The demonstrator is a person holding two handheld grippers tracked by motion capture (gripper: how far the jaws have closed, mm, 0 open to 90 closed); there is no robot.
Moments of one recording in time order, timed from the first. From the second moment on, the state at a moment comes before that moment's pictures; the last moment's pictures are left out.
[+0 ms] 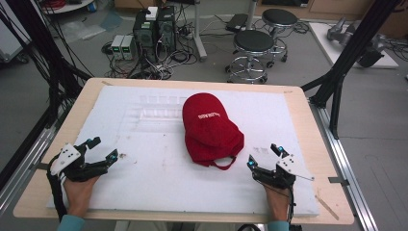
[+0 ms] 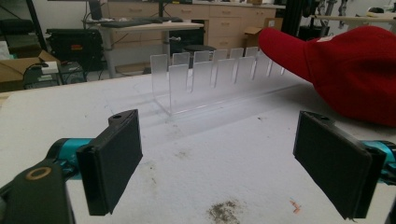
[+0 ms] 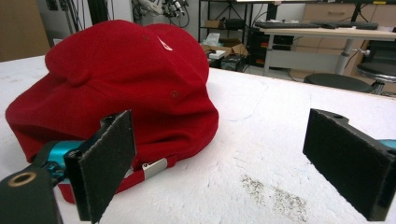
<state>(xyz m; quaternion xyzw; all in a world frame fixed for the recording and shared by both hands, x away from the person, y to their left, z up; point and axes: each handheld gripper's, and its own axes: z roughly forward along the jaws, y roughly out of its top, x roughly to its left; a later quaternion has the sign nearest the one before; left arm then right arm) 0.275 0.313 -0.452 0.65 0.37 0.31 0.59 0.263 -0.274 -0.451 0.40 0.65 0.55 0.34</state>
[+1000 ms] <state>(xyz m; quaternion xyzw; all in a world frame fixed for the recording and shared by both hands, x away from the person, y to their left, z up) 0.277 0.314 -0.451 0.65 0.38 0.31 0.59 0.266 -0.271 -0.447 0.44 0.64 0.54 0.33</state>
